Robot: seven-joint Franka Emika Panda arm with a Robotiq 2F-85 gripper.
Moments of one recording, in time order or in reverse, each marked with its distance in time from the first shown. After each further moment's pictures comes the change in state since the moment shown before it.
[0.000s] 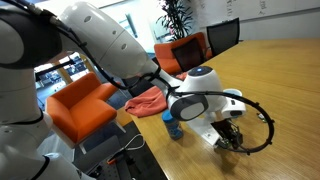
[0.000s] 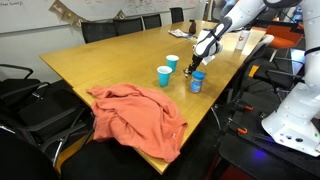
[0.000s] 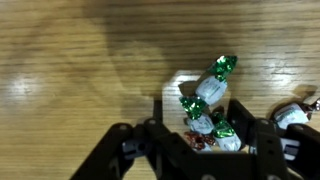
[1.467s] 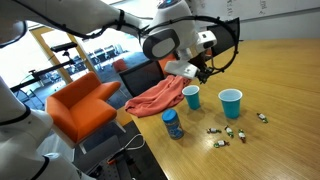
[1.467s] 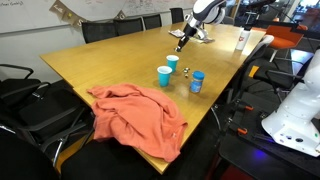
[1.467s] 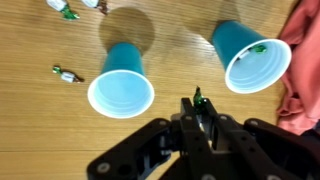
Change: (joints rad) arm -0.017 -0.366 0.232 0.012 0.309 -0.258 -0.253
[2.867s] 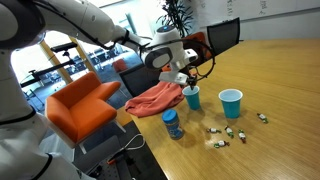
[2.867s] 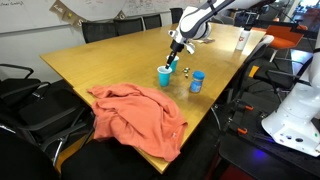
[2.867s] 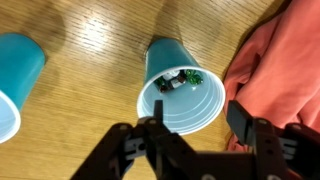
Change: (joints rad) arm 0.200 0.129 -0.010 0.006 -0.026 0.050 -0.049
